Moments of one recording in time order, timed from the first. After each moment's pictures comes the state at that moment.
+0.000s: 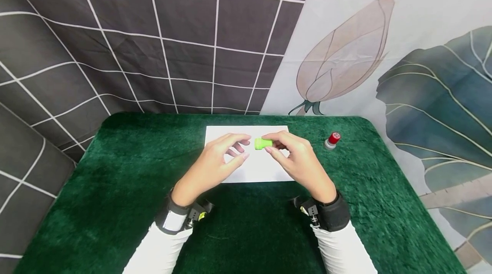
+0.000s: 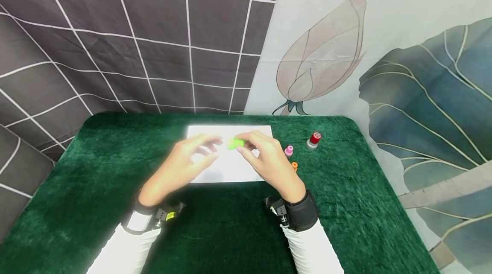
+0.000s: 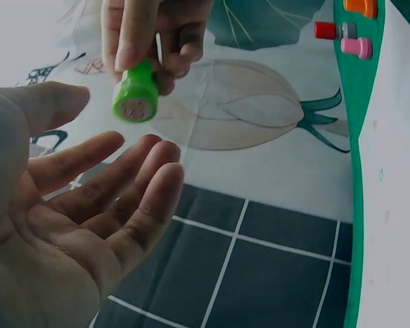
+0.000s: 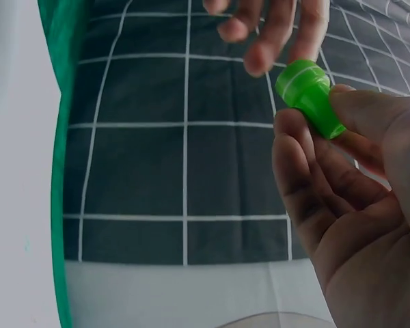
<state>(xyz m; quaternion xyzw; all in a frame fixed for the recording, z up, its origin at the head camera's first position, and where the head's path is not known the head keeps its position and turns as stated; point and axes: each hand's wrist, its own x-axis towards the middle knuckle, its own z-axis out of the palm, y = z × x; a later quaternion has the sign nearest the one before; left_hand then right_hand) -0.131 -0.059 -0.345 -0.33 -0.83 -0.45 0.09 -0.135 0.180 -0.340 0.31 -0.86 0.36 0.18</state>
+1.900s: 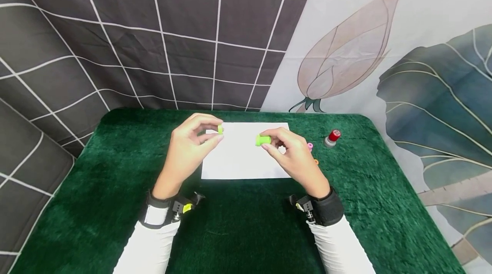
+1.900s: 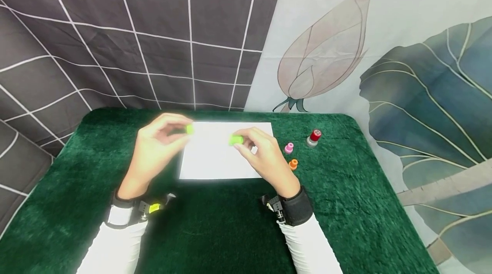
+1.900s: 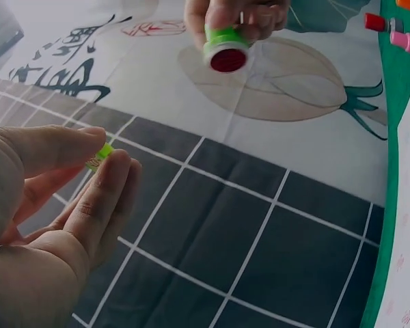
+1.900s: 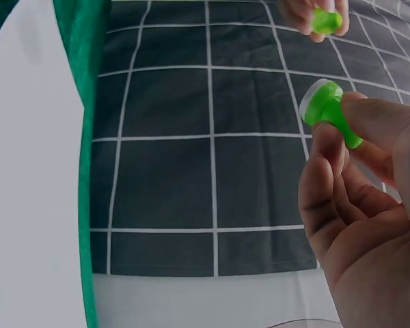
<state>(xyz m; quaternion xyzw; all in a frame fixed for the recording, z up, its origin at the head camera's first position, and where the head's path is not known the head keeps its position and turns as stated) -0.134 -0.095 -0.330 -0.25 -0.72 -0.61 0.19 -0.141 0.173 -0.352 0.30 -0.86 0.37 0.18</state>
